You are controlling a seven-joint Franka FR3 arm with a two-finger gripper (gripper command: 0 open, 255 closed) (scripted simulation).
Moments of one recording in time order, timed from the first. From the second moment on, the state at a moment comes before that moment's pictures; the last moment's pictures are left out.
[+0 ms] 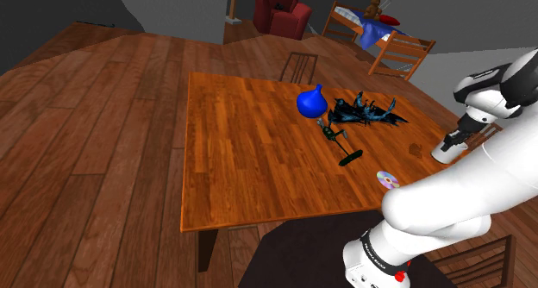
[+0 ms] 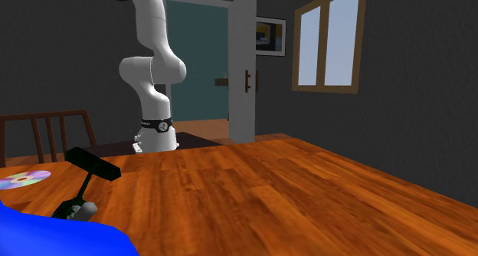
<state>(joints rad) -0.59 -0.05 -0.80 -2.13 -0.10 2.15 -1.02</state>
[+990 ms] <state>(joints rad) -0.61 0.09 -0.81 -2.23 0.03 2.34 -1.11</state>
